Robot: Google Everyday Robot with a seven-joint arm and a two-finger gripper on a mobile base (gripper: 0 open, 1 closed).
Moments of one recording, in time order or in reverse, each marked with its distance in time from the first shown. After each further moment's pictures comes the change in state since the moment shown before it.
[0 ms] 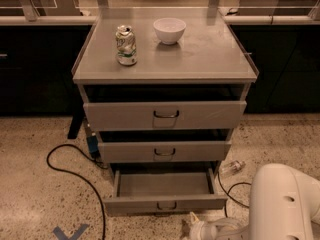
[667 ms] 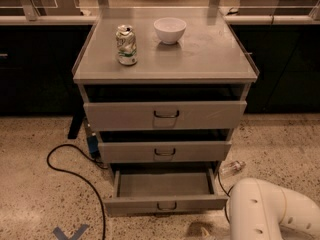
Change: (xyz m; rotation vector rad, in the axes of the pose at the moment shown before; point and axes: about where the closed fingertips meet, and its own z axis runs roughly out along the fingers) arm 0.113 0.005 0.025 -0.023 0.015 0.129
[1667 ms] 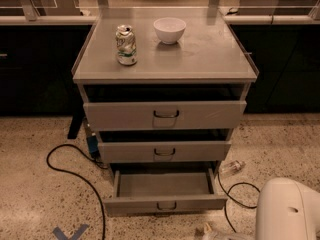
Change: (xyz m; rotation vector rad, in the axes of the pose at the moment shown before) arm -0.050 -0.007 -0.039 0.095 -0.064 0.088
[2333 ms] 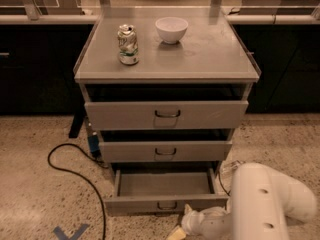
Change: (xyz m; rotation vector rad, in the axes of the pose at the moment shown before) arm -0.062 -0.014 0.078 -0.012 0.103 -0.180
